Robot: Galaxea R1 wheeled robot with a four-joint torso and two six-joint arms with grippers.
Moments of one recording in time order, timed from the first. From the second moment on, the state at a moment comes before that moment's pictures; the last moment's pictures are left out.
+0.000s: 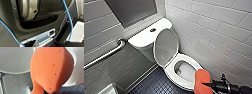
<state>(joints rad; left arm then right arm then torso) 1.63 3.02 -2.42 1.13 -0.02 -0.74 -0.52 1.99 -1.11 0.16 -0.02 0.47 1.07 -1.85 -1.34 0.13</state>
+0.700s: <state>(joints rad) 1.63 3.01 -2.42 1.13 -0.02 -0.75 -0.36 2.50 -1.55 0.15 -0.13 0.56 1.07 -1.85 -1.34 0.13</state>
